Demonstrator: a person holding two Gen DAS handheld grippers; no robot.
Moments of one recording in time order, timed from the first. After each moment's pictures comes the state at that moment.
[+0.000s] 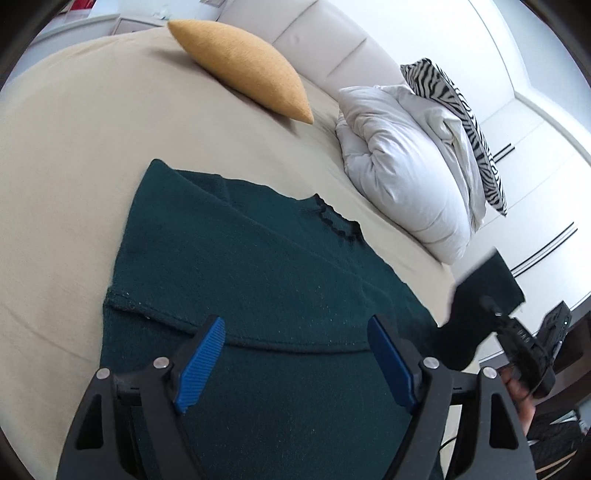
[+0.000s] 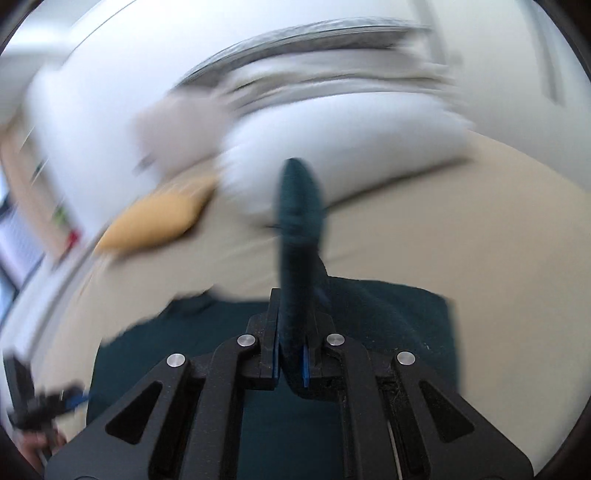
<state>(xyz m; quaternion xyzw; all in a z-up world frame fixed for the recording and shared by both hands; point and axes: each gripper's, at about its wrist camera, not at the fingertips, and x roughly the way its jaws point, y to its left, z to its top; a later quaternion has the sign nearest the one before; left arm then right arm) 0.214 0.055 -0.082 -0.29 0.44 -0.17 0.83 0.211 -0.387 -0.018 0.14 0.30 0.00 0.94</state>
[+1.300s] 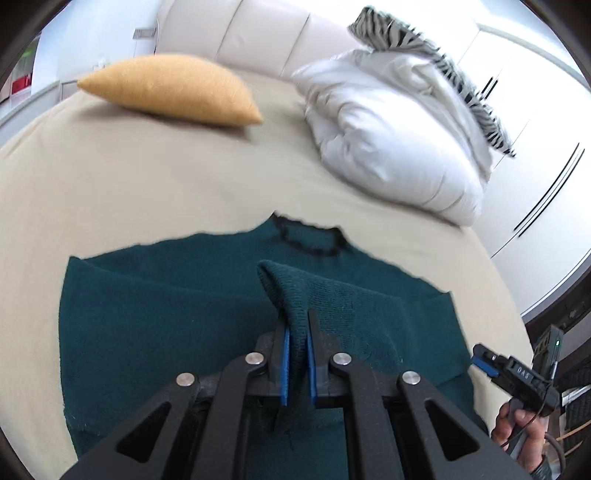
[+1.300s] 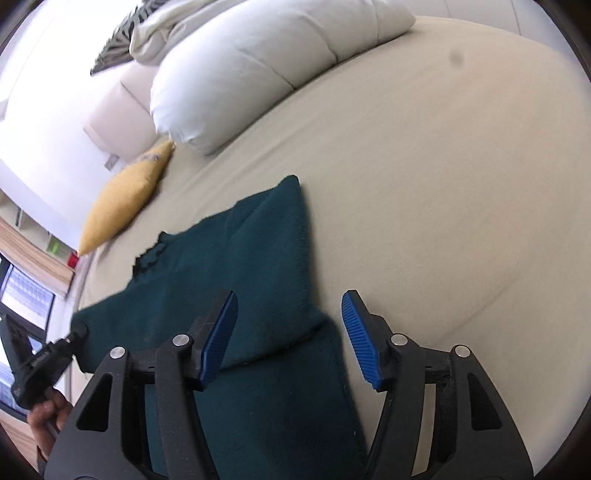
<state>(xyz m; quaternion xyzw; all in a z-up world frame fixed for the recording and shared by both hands) 0.285 -0.027 -0.065 -0.14 0.44 -0.18 0.87 0.160 -0.498 -0.137 0.31 0.40 -0.06 0.86</state>
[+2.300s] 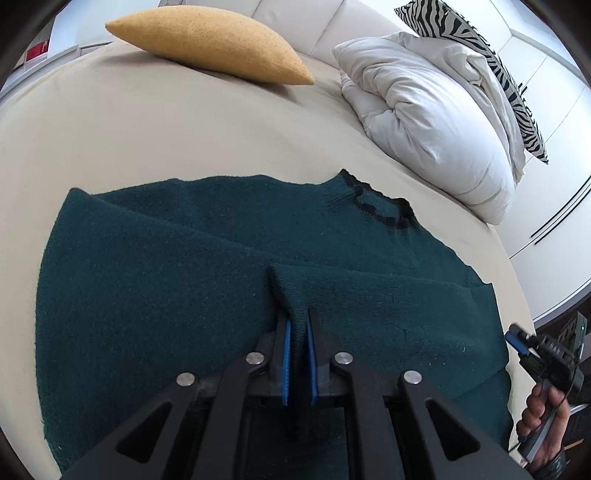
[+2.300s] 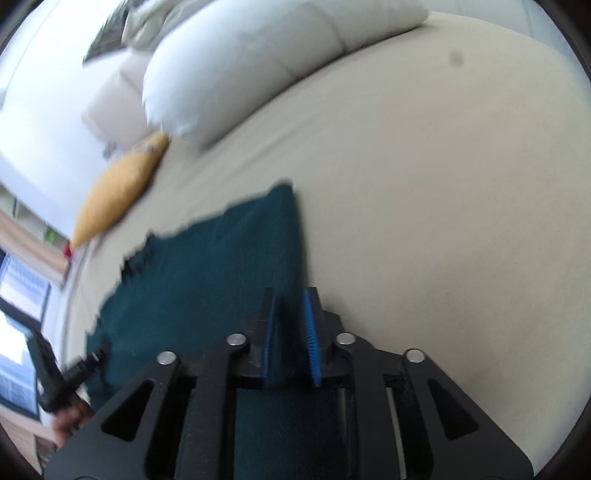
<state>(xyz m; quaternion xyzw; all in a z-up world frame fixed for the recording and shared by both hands) 0.300 0.003 -0.128 -0.17 0.47 -0.15 0.85 0.188 -0.515 -0.142 0.32 0.39 -0.06 0.86</state>
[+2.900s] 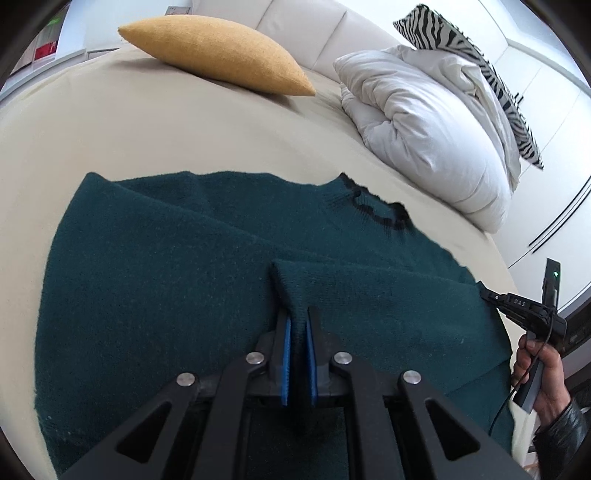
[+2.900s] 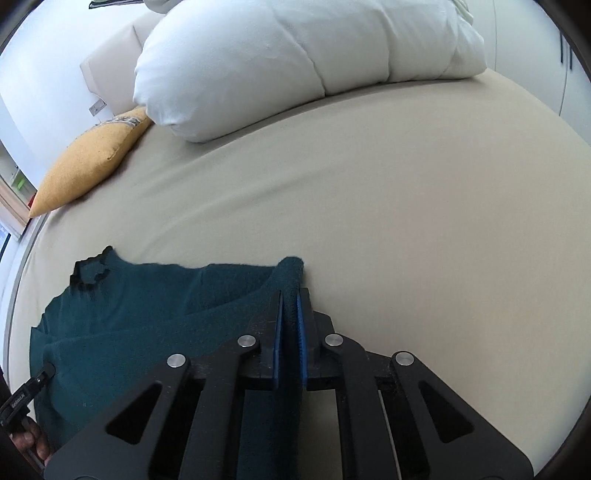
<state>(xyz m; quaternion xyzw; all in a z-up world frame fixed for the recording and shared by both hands) 0.284 0.003 -0.132 -0.17 0.45 -0.15 0.87 0.299 -0.501 -0.139 0.17 0.44 -0.08 0.88</state>
